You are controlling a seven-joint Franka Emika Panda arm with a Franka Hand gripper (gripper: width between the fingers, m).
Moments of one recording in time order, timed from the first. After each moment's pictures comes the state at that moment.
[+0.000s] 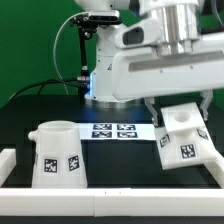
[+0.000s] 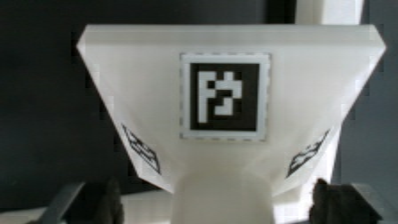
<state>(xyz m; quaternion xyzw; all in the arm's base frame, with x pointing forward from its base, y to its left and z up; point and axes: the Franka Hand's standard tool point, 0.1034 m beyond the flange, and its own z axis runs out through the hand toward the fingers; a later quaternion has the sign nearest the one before) 0.580 0.078 0.092 -0.99 0.04 -0.09 0.06</state>
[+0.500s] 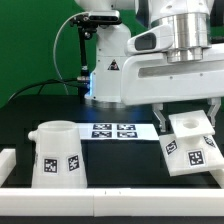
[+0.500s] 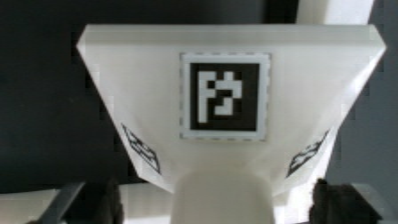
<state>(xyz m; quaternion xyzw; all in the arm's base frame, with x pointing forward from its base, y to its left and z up) 0.585 0.083 0.091 -0.99 0.01 -0.11 0.05</state>
